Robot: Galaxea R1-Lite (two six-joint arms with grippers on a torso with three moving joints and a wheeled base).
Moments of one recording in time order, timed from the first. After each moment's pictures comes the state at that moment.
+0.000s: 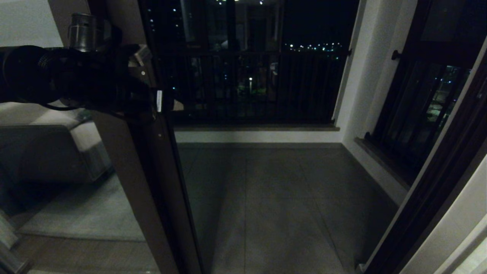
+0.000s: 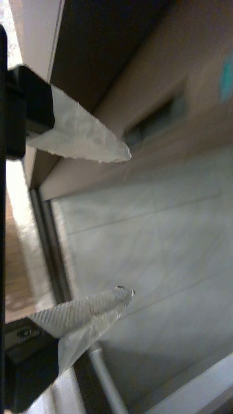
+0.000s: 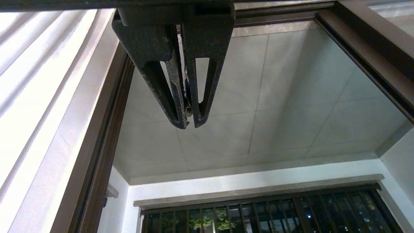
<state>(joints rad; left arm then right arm) -0.22 1.82 -1.69 0.29 -0.03 0.00 0.00 0.00 -0.02 0.03 -0.04 0.05</state>
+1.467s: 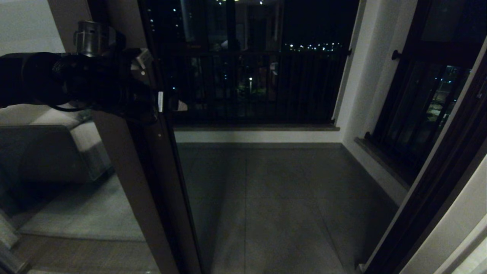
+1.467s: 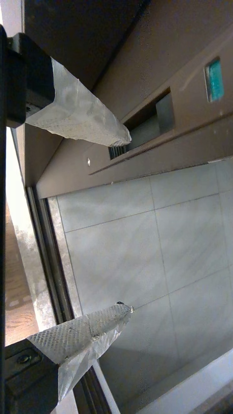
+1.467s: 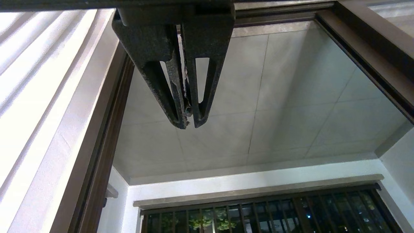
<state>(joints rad) -0.19 1.87 -1.72 0.27 -0.06 -0.01 0.00 0.00 -0.02 0.03 -0.04 0.05</state>
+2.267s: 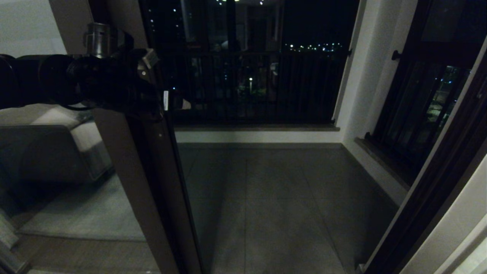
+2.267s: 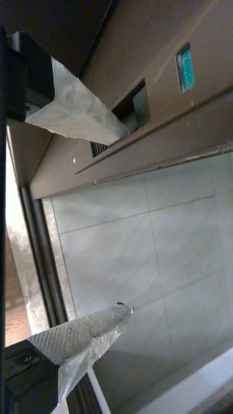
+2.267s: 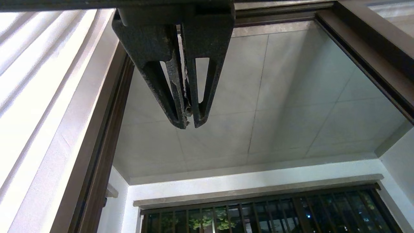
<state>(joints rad) -0.22 1.91 -1.77 0.26 -0.05 -0.01 0.00 0.00 -0.02 0.03 -0.04 0.05</state>
